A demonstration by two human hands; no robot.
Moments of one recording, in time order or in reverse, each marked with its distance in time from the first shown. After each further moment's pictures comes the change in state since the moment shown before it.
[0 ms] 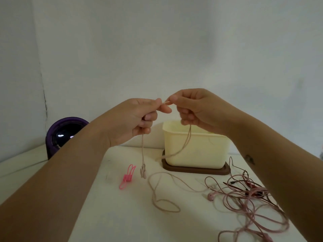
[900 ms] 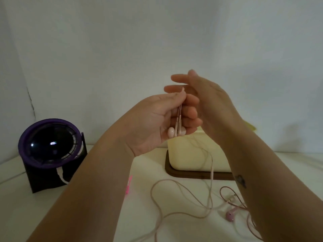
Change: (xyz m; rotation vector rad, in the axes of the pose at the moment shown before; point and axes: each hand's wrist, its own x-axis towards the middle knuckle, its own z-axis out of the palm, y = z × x) left_hand 0.056 -0.025 0.032 -0.372 -0.176 -0.007; right_hand 0.034 0.055 -0.005 0.154 0.355 -0.144
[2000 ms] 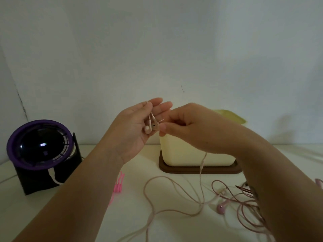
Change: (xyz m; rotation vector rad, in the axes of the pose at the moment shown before) left_hand 0.004 -0.030 -0.017 -0.105 0.331 0.077; right_hand -0.029 -0.008 -0.012 -0.739 -0.413 -0.002
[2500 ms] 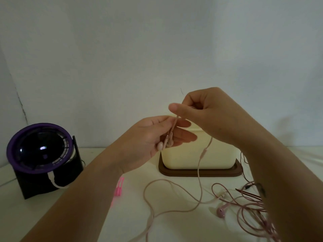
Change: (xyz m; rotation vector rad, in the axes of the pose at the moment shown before) left_hand -0.008 -0.007 0.006 0.360 -0.343 -0.067; right_hand -0.002 0.007 -0.018 0.152 0.317 0.010
